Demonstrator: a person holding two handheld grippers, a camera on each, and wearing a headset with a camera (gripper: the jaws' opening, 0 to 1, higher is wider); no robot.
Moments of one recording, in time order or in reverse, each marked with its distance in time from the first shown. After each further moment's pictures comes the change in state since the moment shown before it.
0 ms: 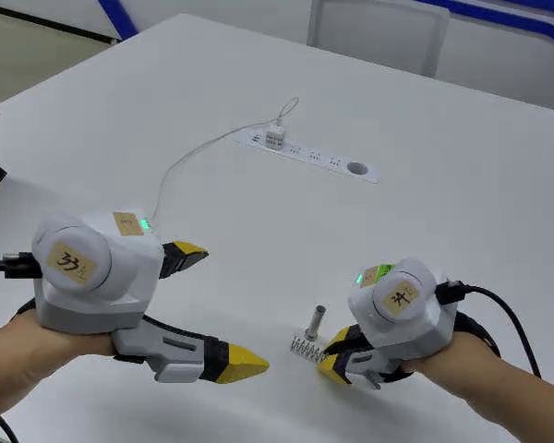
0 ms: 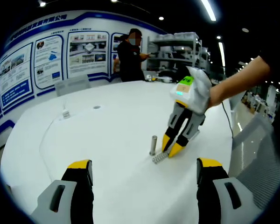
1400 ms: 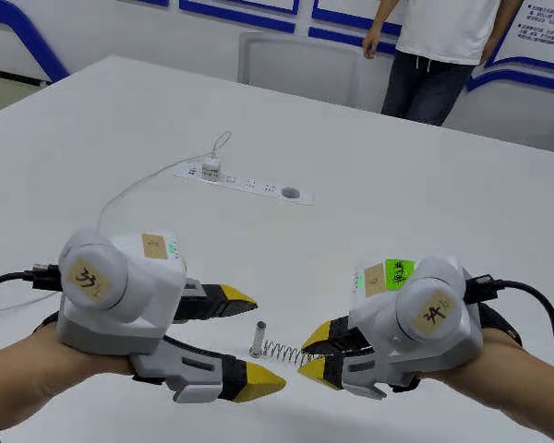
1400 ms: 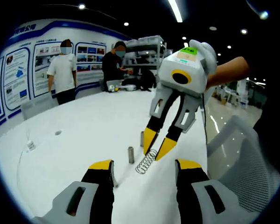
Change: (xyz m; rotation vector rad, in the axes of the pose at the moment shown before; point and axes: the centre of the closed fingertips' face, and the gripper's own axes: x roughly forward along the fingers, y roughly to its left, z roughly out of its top) left arm 0.033 -0.081 0.049 0.155 -0.049 -0.304; right arm -0.101 0.030 0.024 -0.208 -0.118 -0.079
